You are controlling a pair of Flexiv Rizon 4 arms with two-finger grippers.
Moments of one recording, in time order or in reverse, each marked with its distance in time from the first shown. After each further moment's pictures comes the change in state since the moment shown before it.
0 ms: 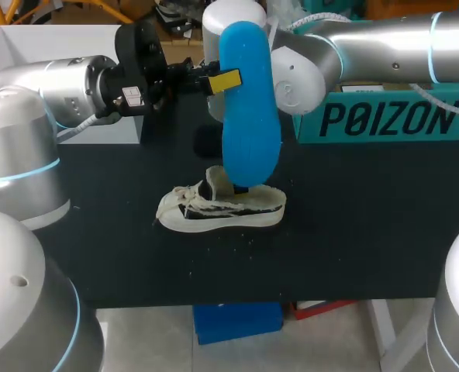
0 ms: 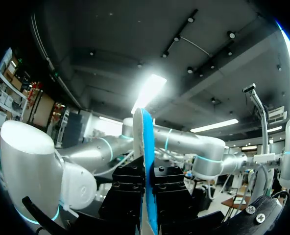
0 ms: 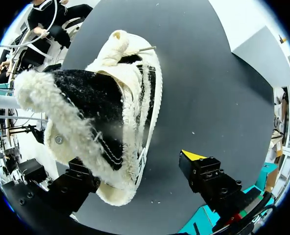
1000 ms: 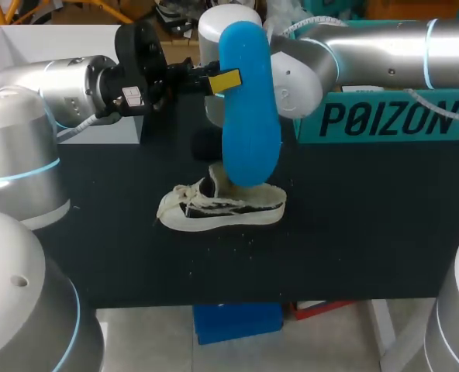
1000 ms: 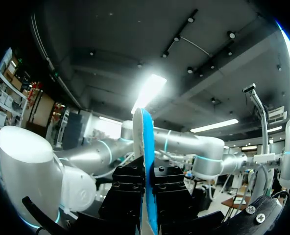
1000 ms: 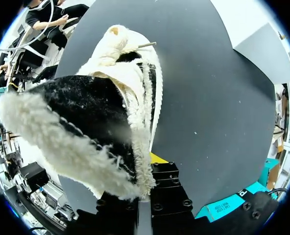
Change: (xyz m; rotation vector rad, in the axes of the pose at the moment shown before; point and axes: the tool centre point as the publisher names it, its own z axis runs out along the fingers) left arm 0.000 0.000 0.000 0.000 0.000 0.000; right arm -0.004 0.001 0.004 0.010 -0.015 0.058
